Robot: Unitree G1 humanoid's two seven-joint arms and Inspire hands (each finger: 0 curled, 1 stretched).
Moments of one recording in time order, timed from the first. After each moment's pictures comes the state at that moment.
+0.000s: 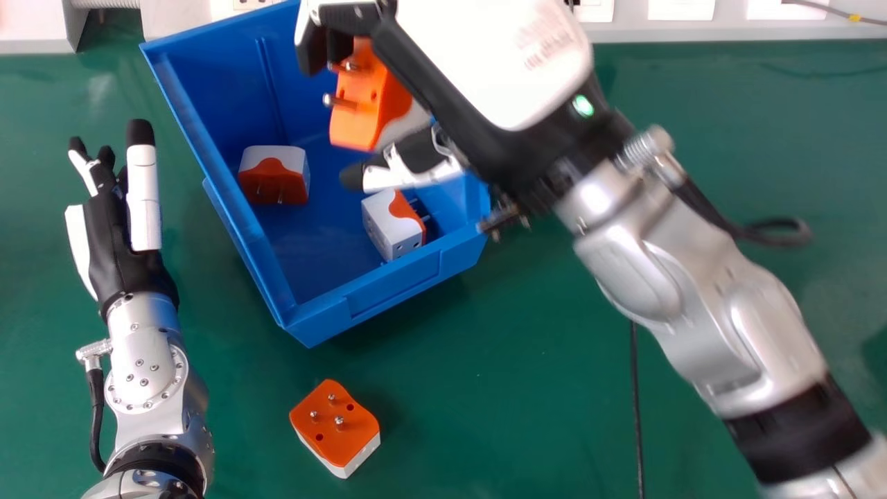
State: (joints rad) left arm -0.60 0.27 0.36 1.29 -0.12 -0.66 0.11; right arm -0.67 -0.21 0.37 0.14 -0.96 -0.34 -0.19
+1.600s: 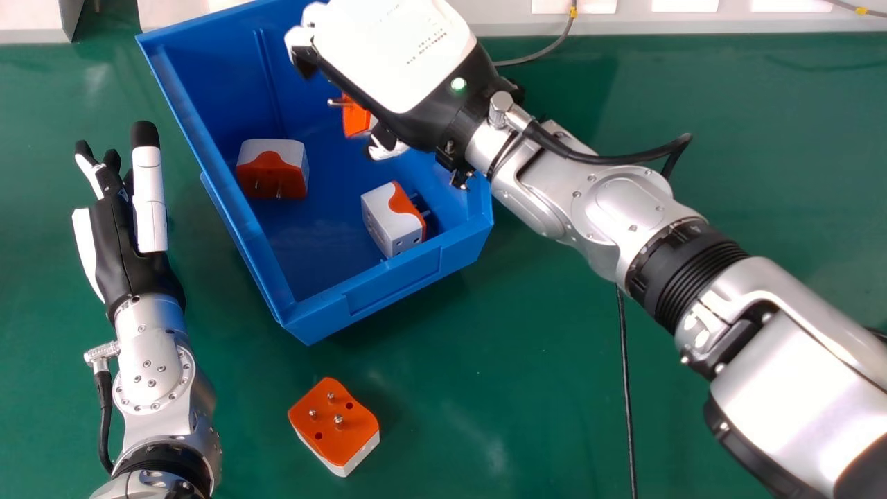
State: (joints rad) left arm -0.60 0.26 0.37 1.29 -0.12 -0.66 0.12; right arm -1.13 -0.12 0.74 1.00 -1.08 -0.22 -0.54
